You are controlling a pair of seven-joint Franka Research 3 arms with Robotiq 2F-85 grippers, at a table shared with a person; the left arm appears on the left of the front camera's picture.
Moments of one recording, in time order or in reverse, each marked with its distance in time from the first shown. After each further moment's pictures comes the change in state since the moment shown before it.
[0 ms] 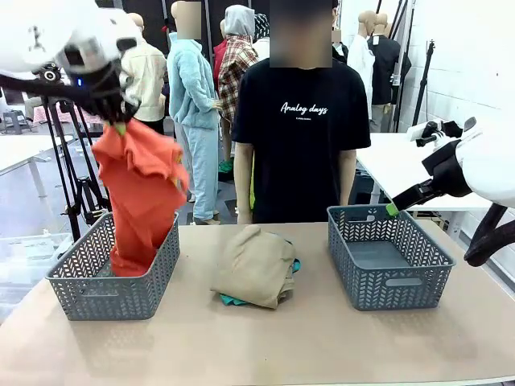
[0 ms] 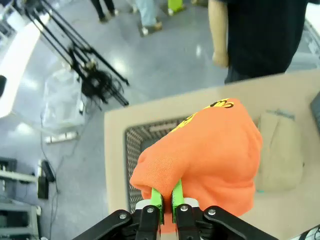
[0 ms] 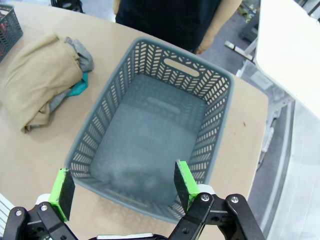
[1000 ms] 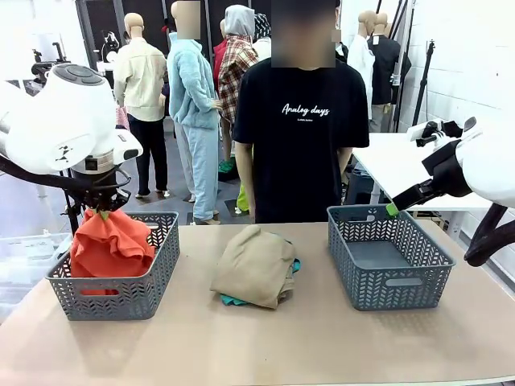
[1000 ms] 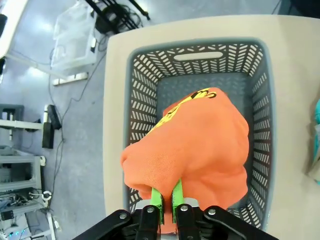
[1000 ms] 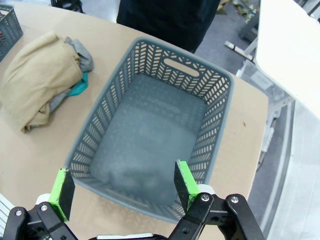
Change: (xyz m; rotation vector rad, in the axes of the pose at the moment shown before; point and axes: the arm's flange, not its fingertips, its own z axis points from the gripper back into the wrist) left arm -0.078 0.013 -0.169 0.129 0.258 0.061; right arm 0.000 0.000 0.000 0.000 0.000 0.000
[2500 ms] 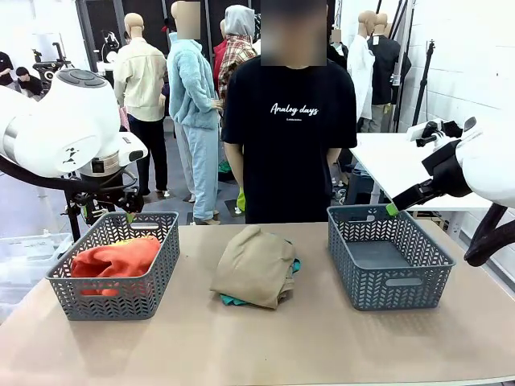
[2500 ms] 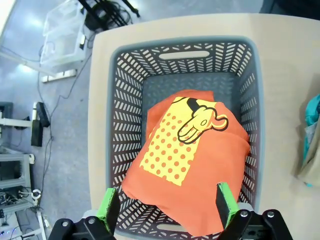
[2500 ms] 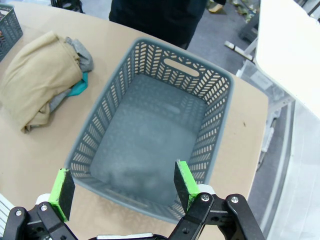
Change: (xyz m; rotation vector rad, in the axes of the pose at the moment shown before) left arm 0.003 -0.009 -0.007 -0.050 0.016 0.021; right arm 0.000 0.000 0.000 0.000 0.000 0.000
